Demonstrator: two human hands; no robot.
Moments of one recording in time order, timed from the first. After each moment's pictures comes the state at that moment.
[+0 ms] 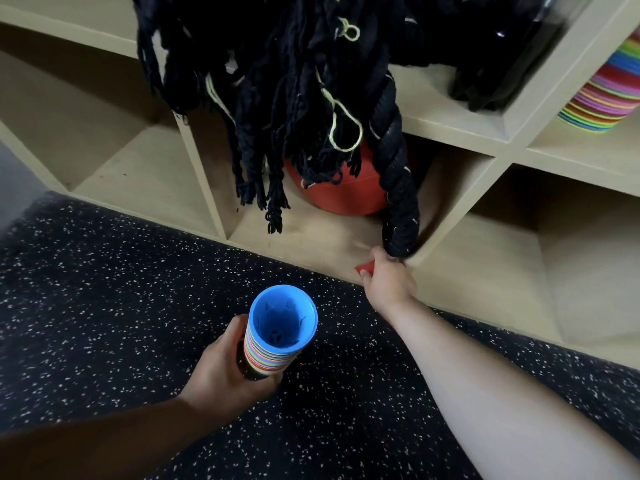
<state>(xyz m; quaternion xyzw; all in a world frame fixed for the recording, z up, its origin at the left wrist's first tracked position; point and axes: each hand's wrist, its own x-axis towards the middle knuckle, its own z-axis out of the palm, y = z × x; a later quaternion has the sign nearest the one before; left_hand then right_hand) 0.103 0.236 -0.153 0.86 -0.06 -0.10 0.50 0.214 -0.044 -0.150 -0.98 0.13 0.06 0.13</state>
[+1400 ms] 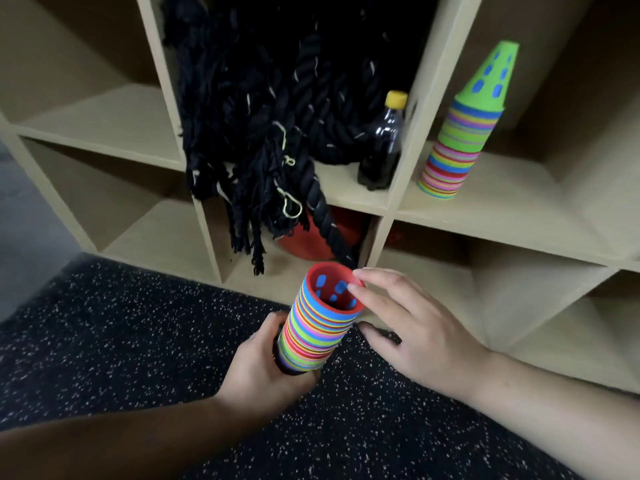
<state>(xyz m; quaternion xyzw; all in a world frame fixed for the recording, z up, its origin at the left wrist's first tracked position) 0.040 0.156 -0.002 0.85 -0.09 -0.04 0.51 0.032 -0.082 0.082 -0.90 -0.32 -0.24 0.14</state>
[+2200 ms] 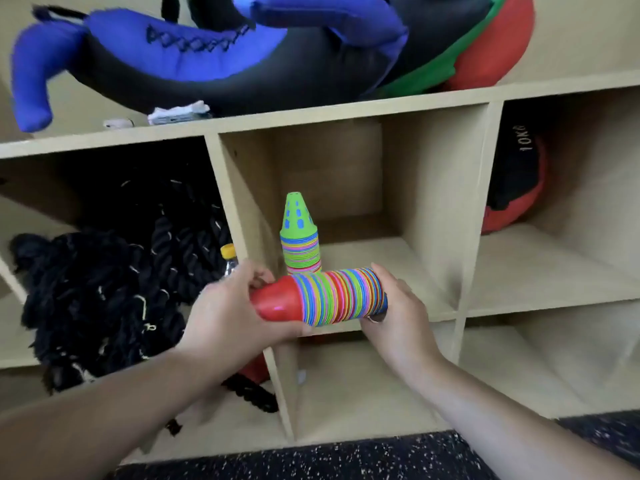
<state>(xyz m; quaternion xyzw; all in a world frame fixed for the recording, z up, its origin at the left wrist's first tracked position) 0.102 -0.033 0.240 0.89 -0.26 0.16 0.33 0.060 -0.259 0.155 -0.85 0.09 -0.36 0.38</state>
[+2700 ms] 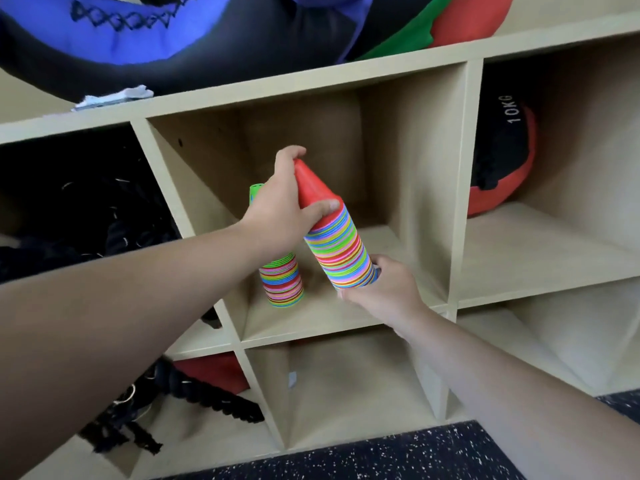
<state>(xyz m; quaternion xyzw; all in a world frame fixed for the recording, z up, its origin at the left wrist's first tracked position) 0.173 -0.167 0.299 0.85 -0.35 0.14 0.36 0.113 -0.313 0.150 -0.78 0.19 -0.26 0.53</state>
